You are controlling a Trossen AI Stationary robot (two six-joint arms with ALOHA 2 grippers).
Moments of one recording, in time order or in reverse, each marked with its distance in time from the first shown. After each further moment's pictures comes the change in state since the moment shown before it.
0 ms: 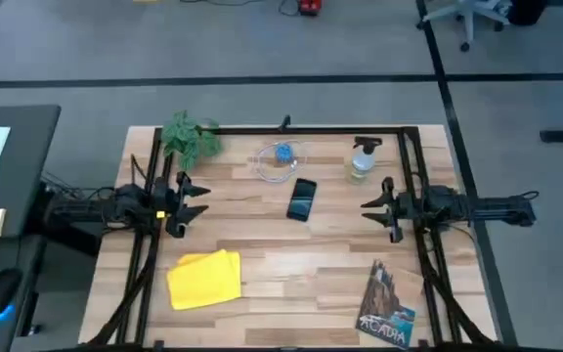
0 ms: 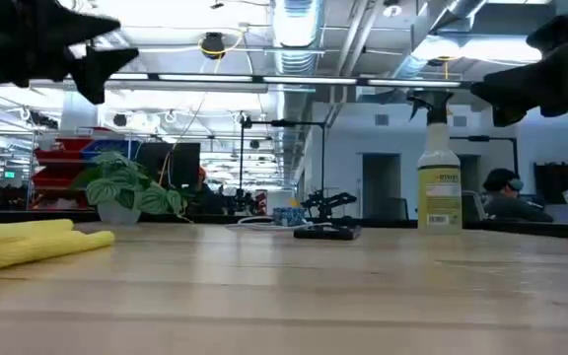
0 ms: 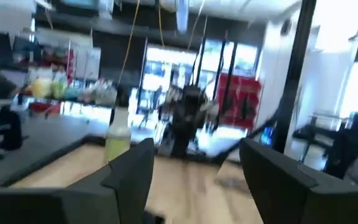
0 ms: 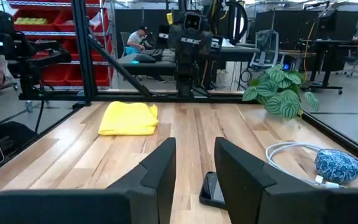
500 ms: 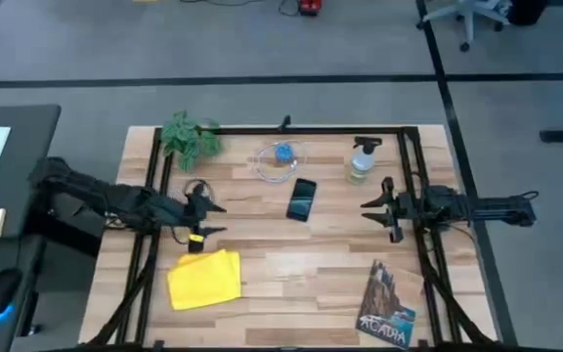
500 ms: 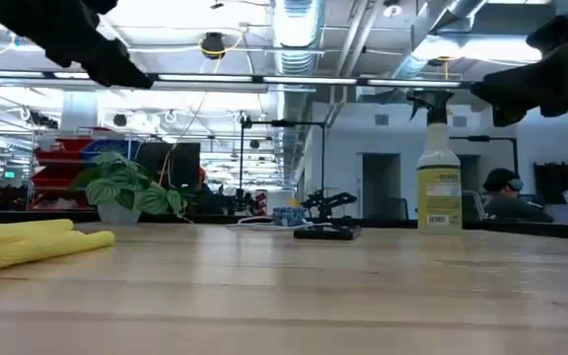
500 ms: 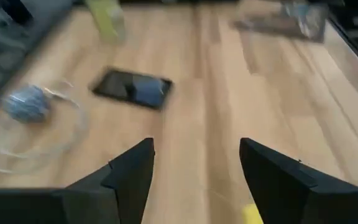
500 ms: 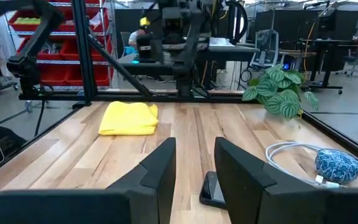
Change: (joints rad) left arm -0.301 0.783 0.528 -0.575 -0.197 -0.060; right arm 0.000 0.000 0.000 0.000 0.000 0.001
